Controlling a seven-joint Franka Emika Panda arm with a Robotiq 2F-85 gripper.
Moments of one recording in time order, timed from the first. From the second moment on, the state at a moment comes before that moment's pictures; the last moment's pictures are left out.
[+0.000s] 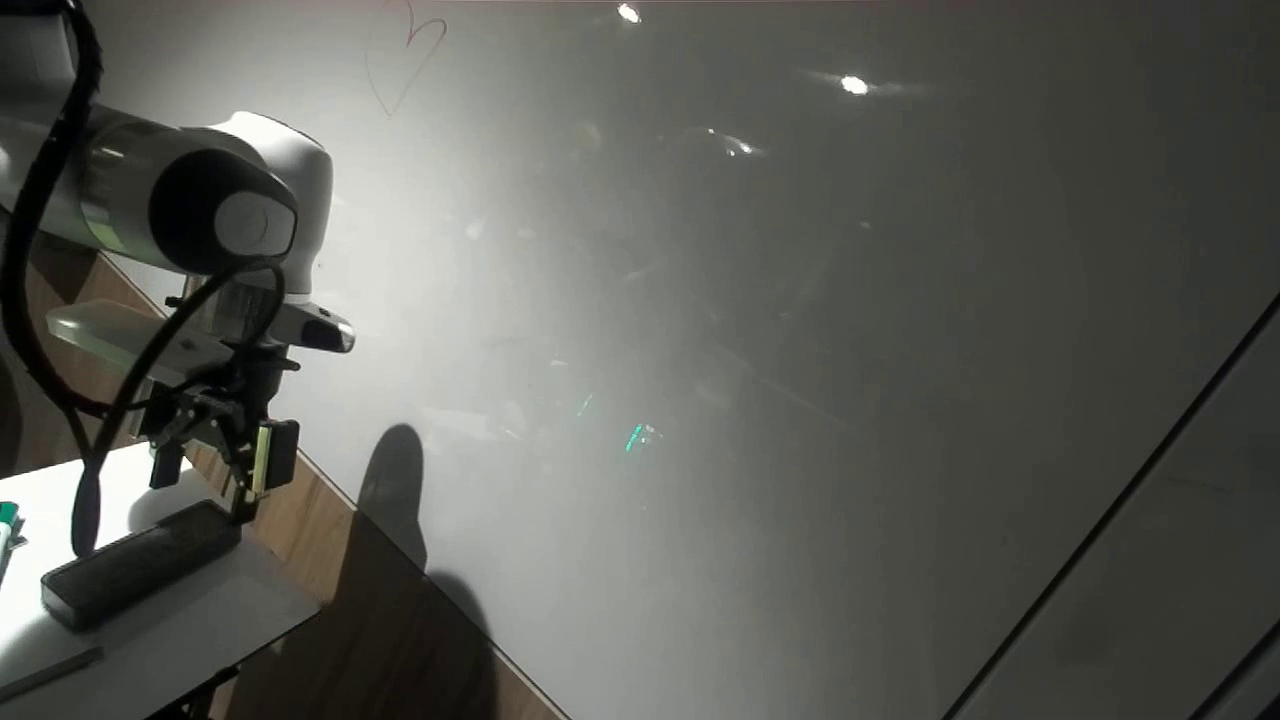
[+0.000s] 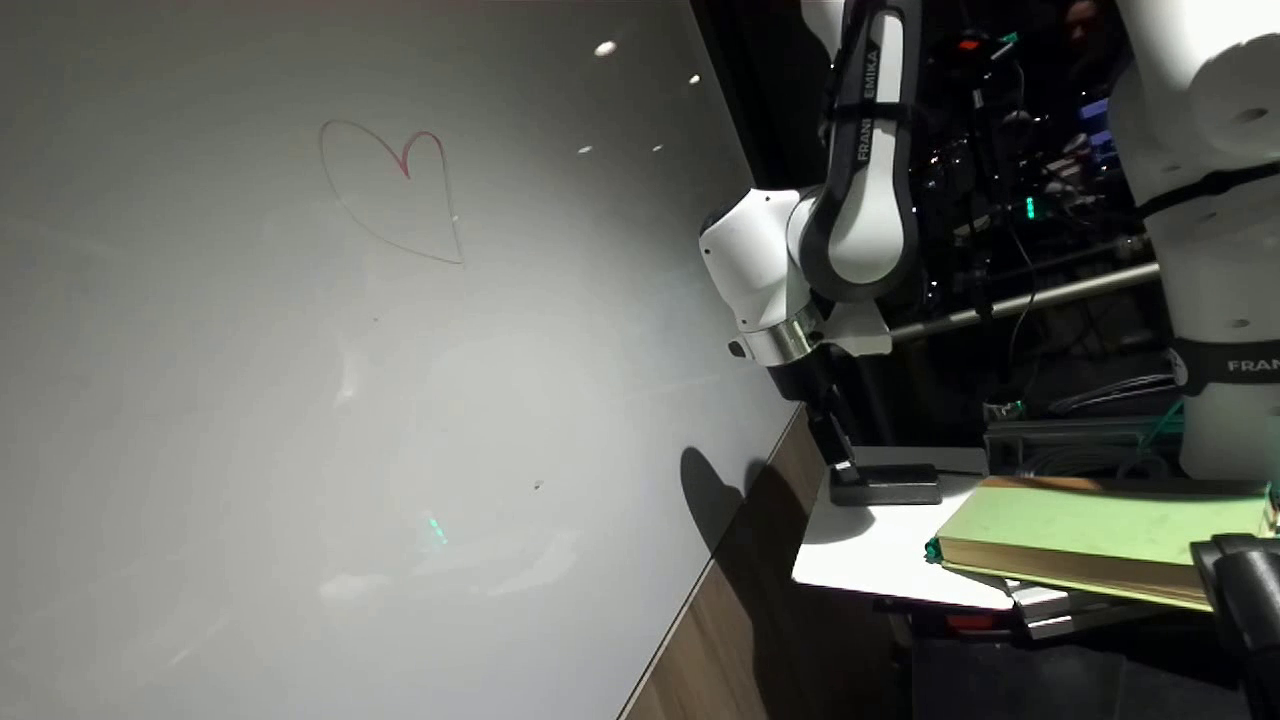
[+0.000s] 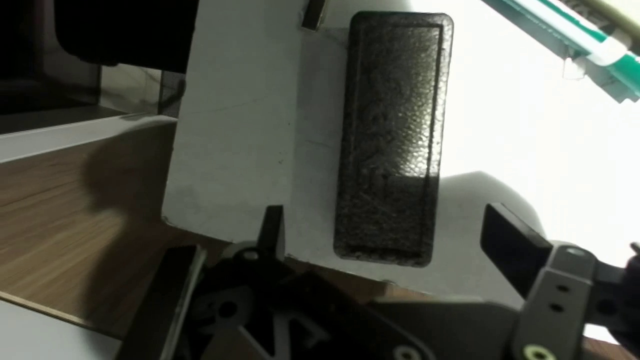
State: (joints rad) arm -0.02 -0.05 0.05 -2.74 -0.39 2.62 0.17
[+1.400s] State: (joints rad) arm 0.00 0.01 0.03 -2.75 -0.30 2.55 -0.02
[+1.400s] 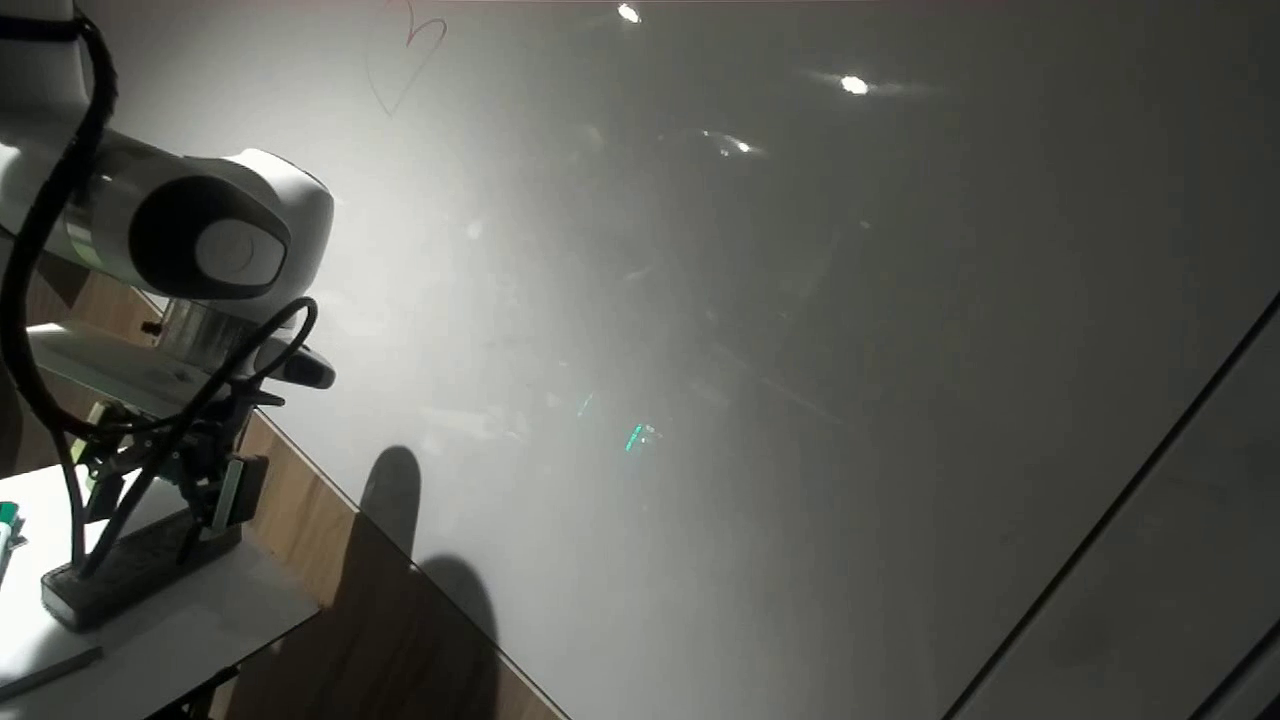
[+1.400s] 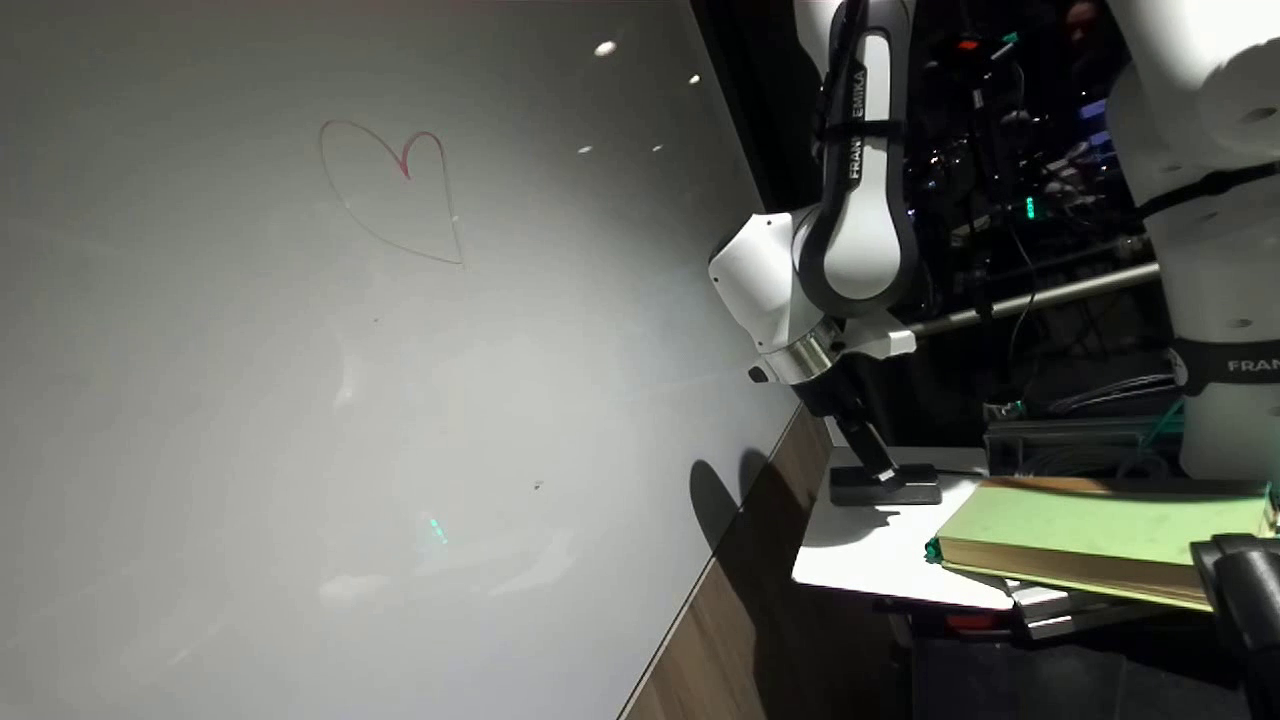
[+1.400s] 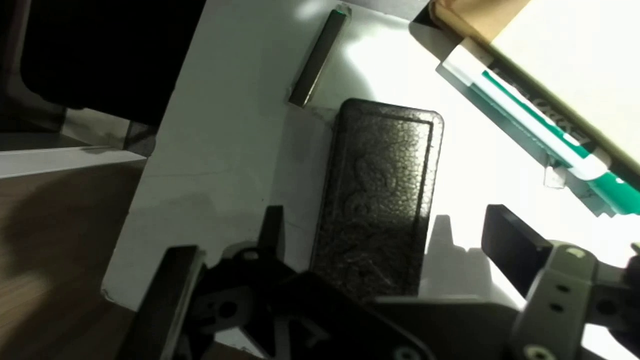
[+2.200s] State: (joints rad) arm 0.02 0.05 0.03 -2.74 -0.30 2.63 -0.02
